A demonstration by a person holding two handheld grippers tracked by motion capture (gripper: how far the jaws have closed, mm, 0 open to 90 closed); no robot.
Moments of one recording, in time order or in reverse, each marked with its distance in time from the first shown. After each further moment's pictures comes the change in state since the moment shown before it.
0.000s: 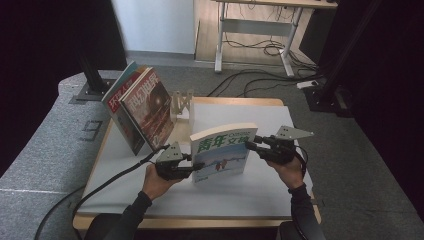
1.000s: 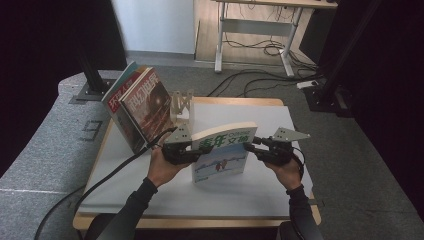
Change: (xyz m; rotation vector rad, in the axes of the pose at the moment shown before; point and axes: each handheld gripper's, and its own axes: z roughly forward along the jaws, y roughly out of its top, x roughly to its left) left arm 0.001 0.065 -0.001 -0.005 0.028 0.001; right arm 0.002 -0.007 0.006 0.015 -0.030 -0.011
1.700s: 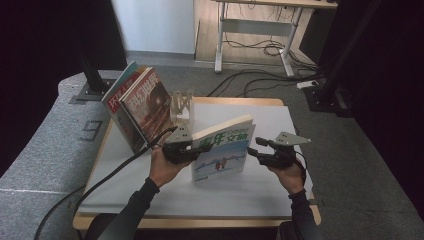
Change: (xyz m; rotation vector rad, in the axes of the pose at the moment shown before) left arm 0.001 0.000 0.002 -0.004 0.020 -0.002; right arm -0.007 -0.020 -0.004 0.051 -0.095 0.006
